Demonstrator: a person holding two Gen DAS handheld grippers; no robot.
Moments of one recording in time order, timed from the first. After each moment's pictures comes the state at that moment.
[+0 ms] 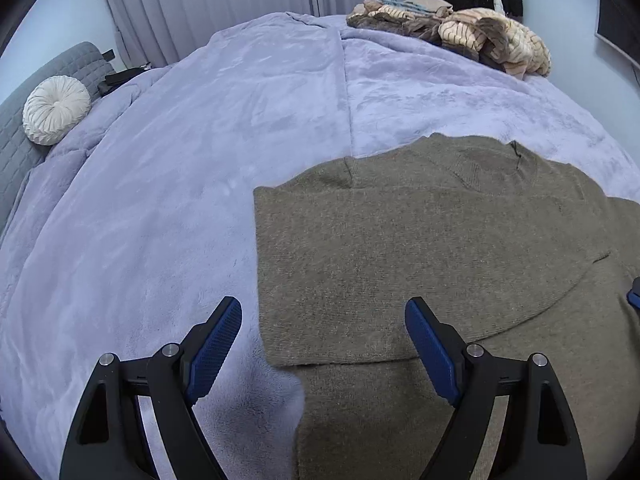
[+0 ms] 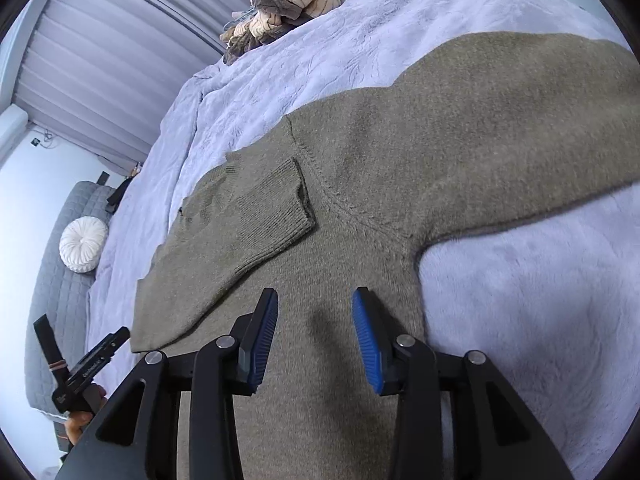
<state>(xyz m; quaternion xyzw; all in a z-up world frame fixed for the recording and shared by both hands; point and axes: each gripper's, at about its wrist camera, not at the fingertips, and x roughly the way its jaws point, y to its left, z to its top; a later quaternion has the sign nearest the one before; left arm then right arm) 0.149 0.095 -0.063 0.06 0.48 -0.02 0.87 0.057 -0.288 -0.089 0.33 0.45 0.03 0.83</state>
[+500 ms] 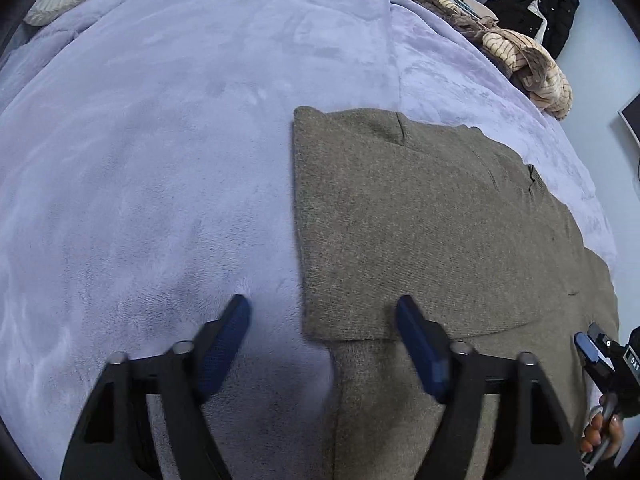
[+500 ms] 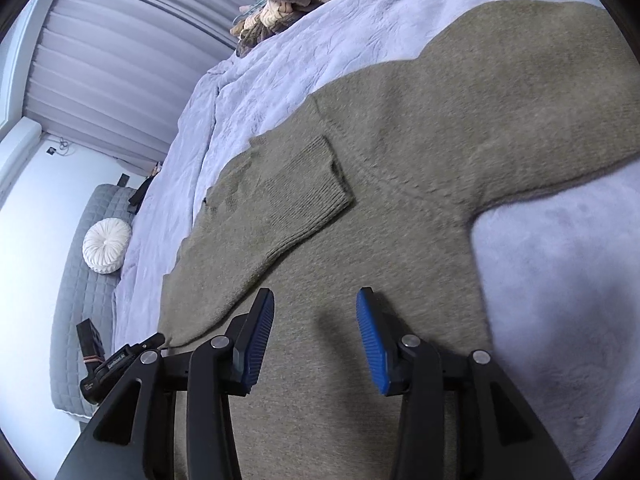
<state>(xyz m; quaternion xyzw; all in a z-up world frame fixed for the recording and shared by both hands) 0.162 0.161 -0.098 -0.11 0.56 -0.06 0.82 0.062 -0.267 -0.097 0.37 0.45 0.07 0.81</state>
